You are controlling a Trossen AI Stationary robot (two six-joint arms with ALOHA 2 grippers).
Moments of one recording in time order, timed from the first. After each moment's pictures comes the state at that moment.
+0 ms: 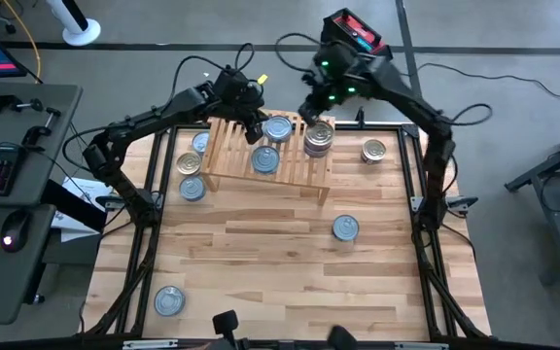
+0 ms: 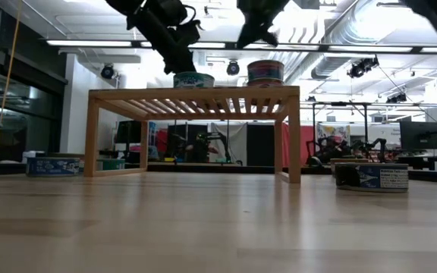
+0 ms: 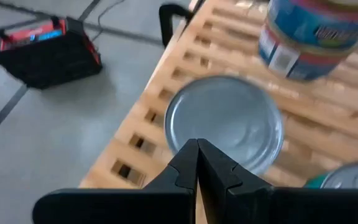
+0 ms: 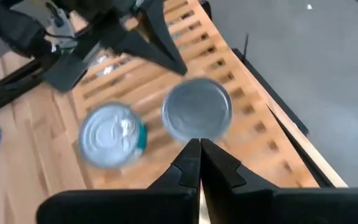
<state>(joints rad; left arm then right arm) 0.63 1.63 1.47 -0.59 0.14 0.26 -0.53 1.95 2.31 -1.22 -0.18 0.11</state>
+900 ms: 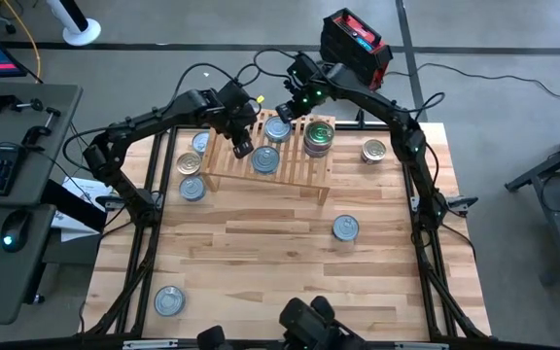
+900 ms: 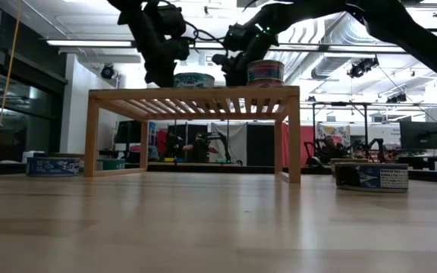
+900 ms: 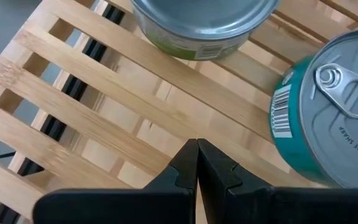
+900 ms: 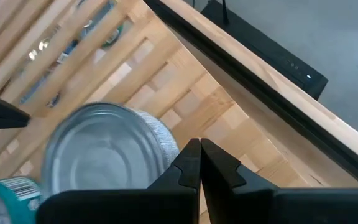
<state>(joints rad) 0.61 1.63 1.47 -0.93 0.11 0.17 -0.63 2.22 2.31 -1.12 -0.22 0.29</state>
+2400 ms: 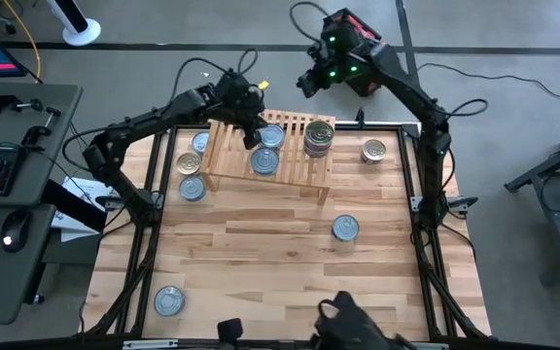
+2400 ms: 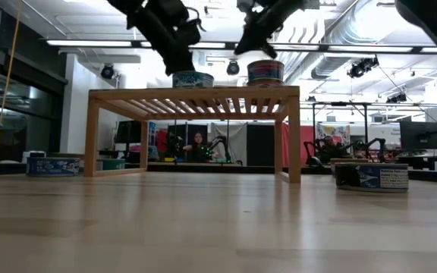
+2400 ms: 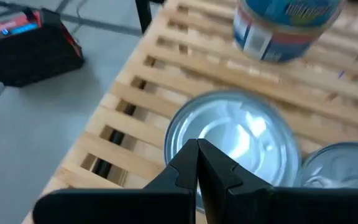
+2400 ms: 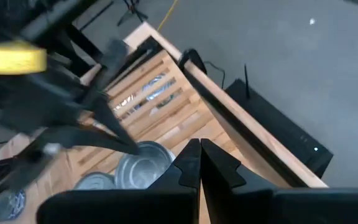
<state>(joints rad) 0.61 1.63 1.47 -0.63 0.18 0.28 -0.70 1.99 2.36 -1.08 -0.34 0.20</state>
